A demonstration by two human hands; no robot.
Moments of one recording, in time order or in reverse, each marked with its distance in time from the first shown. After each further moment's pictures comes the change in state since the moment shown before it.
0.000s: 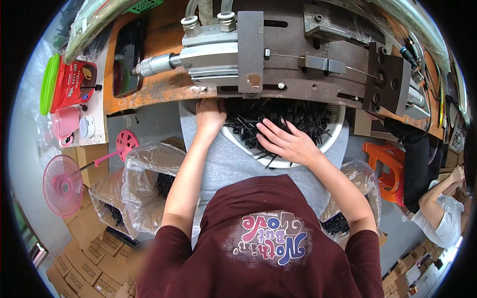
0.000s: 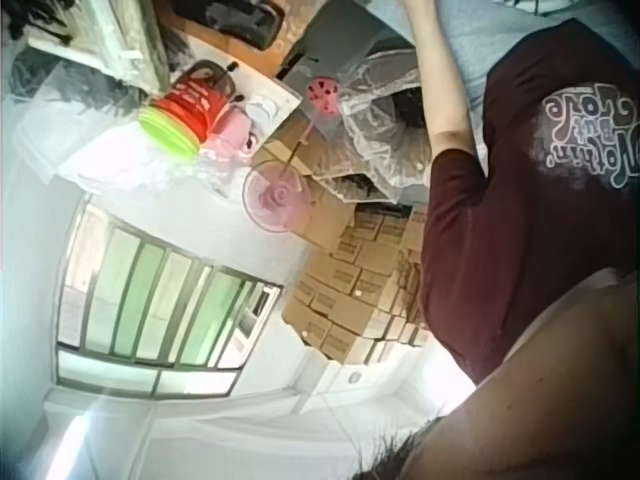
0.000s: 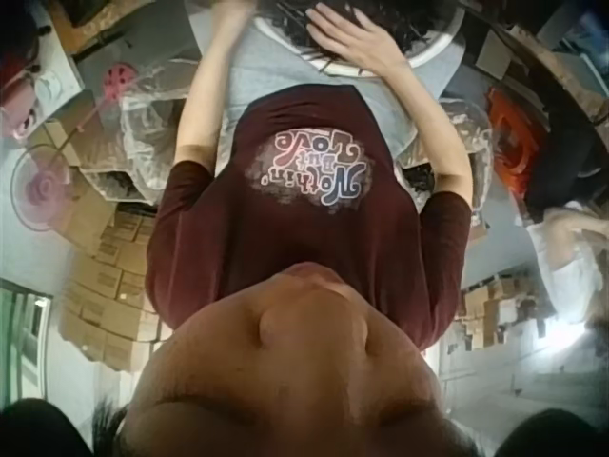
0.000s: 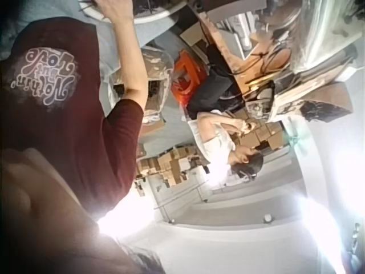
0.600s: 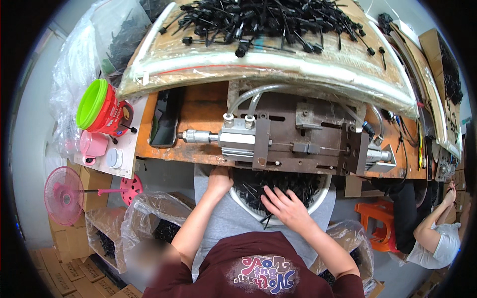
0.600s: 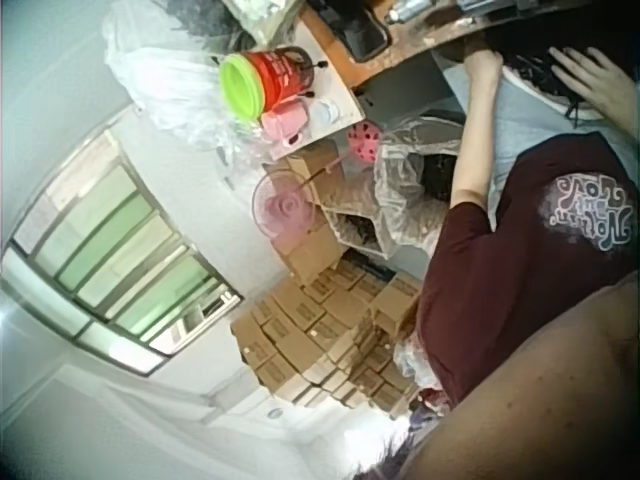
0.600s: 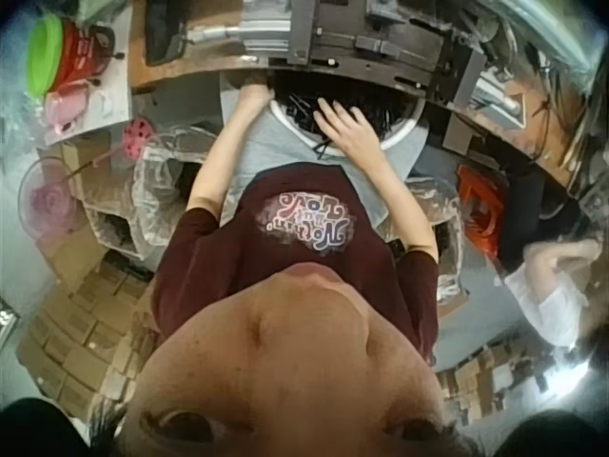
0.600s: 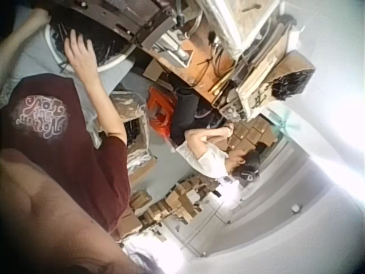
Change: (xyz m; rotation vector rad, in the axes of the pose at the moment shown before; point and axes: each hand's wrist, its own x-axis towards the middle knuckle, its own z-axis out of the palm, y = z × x) left_hand 0.001 -0.014 0.001 -0.045 -0.082 0.013; right_hand 0.016 -0.003 -0.050 0.039 -0.158 0.144
